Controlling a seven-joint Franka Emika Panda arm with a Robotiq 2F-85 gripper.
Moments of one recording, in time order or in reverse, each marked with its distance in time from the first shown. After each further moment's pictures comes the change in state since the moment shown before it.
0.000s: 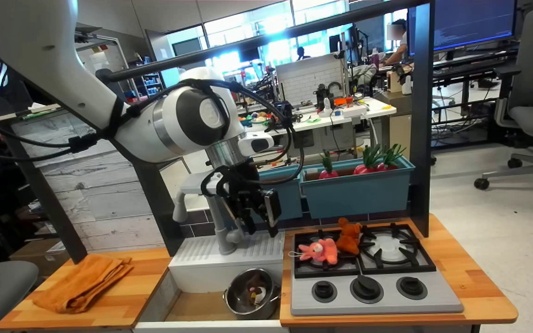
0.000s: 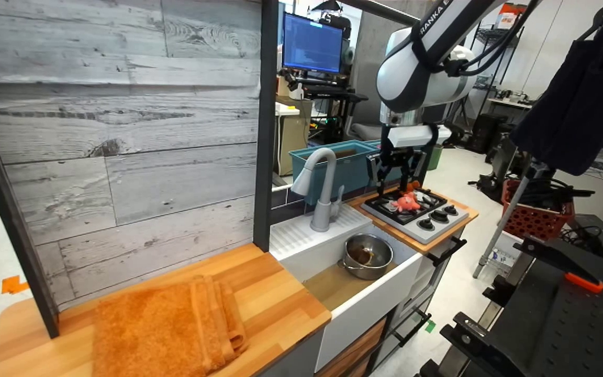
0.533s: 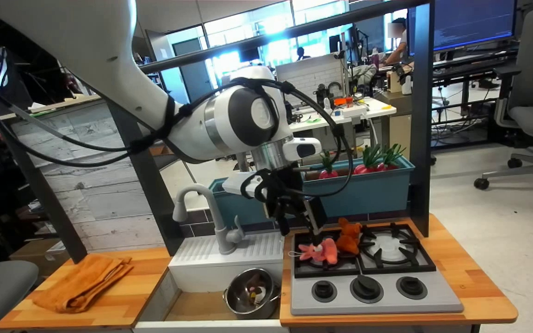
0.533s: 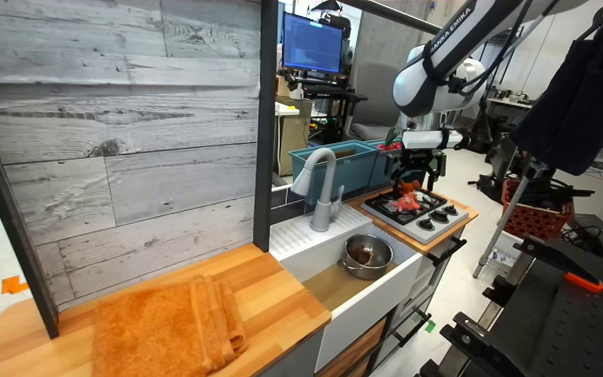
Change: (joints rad) arm -0.124 0.121 -0.015 0.193 0.043 -0.130 0.090
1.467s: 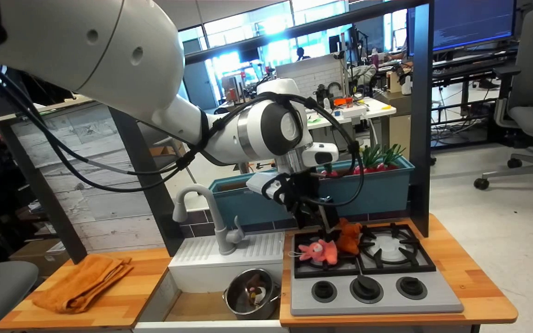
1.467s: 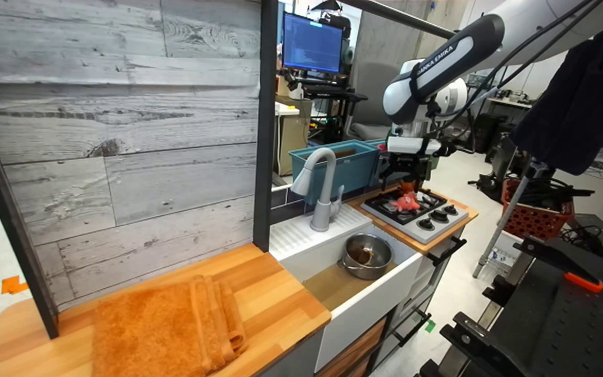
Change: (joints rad) arm -0.088 0.275 0.029 0.462 0.042 -0.133 0.098
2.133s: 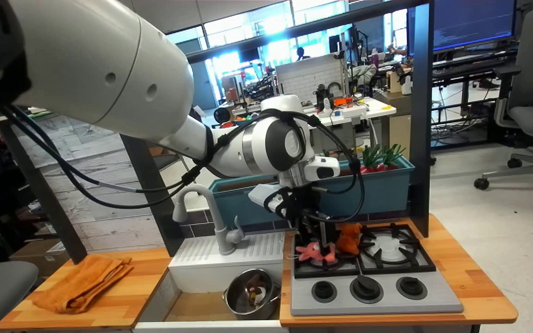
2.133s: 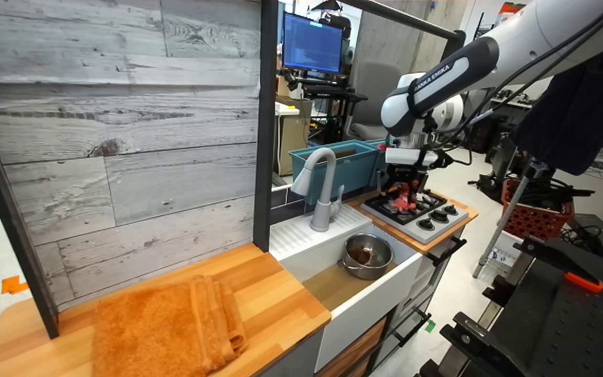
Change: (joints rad) arm -0.018 0.092 0.011 0.104 0.001 -0.031 0.009
